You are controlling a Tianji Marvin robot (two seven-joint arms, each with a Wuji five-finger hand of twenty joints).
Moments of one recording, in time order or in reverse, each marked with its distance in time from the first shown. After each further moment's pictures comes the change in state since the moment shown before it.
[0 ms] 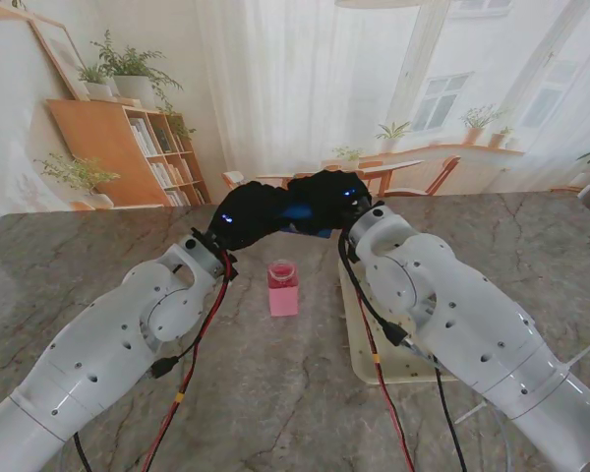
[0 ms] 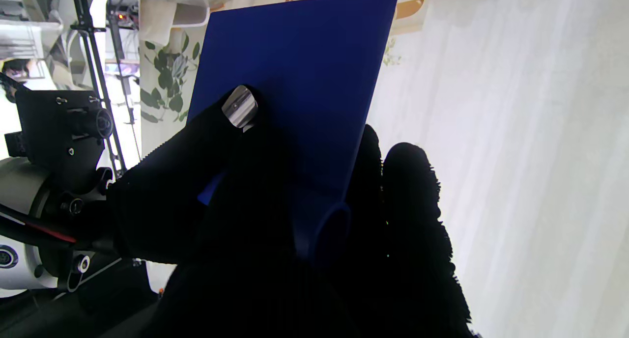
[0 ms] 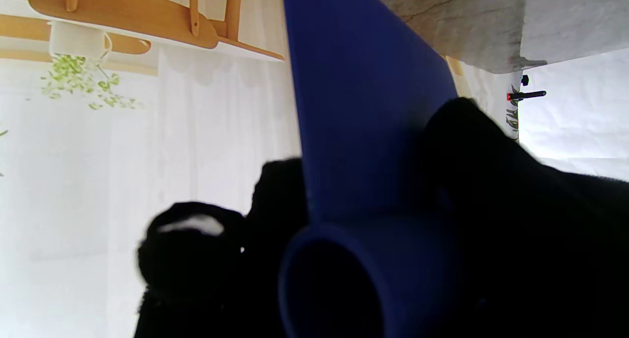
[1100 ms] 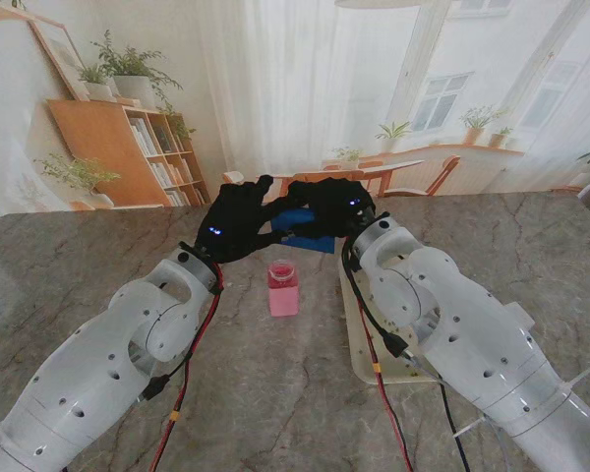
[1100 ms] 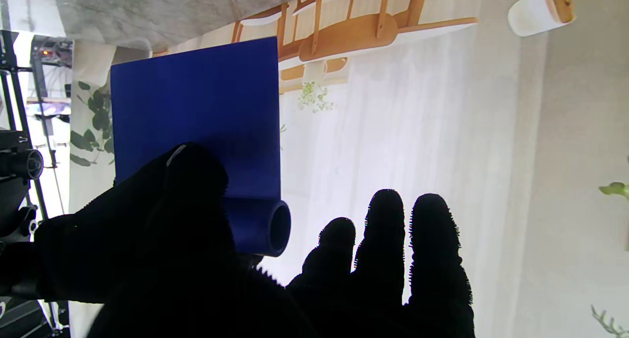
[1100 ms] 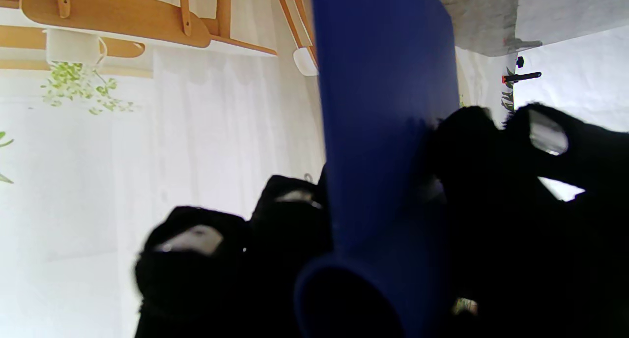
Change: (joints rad) left arm 0.146 0.013 -0.097 -0.169 0.081 0.205 -0.192; right arm -0.079 -0.011 0.057 -0.026 -0.013 -0.026 -0.050; left_hand -0.300 0.142 0.005 0.020 -0.276 -0.325 -0.398 -0.256 -0.480 0.235 -0.424 -0.664 -0.418 0.205 -0.420 -0.277 -0.461 0.232 -0.366 -0.012; right_hand 0.065 0.118 -0.206 -0.056 -0.138 -0.030 -0.193 -0.163 0.034 -0.012 0.110 -0.054 0.042 -0.023 0.097 0.064 0.023 -0.011 0.027 0.021
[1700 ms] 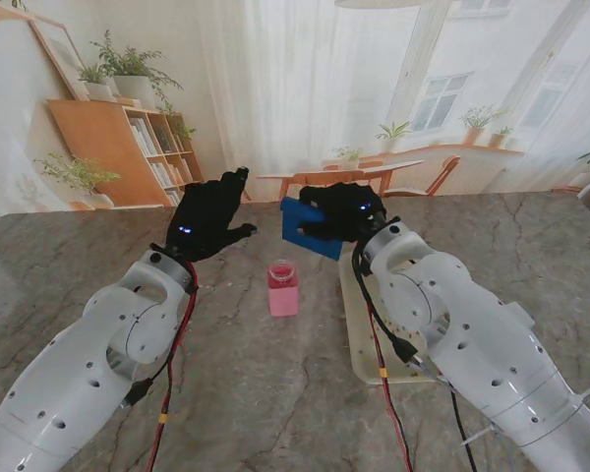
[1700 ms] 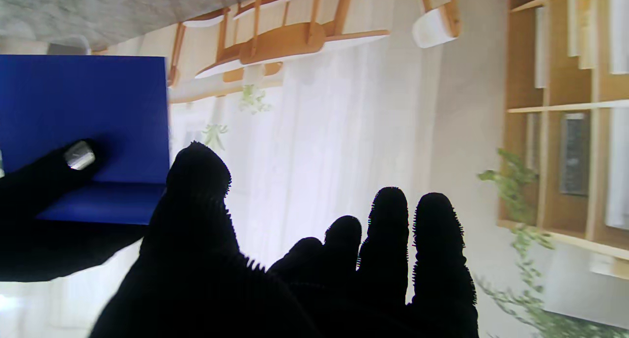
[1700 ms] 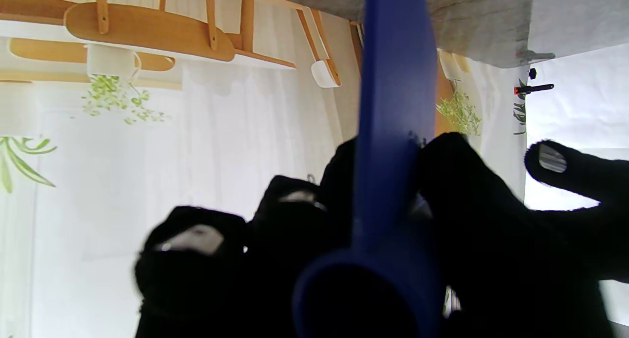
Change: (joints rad) left arm 0.088 0.009 -0.131 -0.043 0.035 0.039 -0.025; right arm -0.052 0.011 0.058 -0.022 -0.039 -0.016 0.019; left_hand 0.001 0.000 0.000 0.000 -0.063 0.650 -0.159 -0.098 0.010 0.025 0.009 0.000 0.000 0.008 0.024 0.000 0.000 0.006 0.000 -0.012; right_hand 0.022 0.140 -0.019 0.000 0.017 0.009 0.034 -0.023 -0.011 -0.014 0.013 0.010 0.000 -0.012 0.001 0.000 0.000 0.002 0.000 0.000
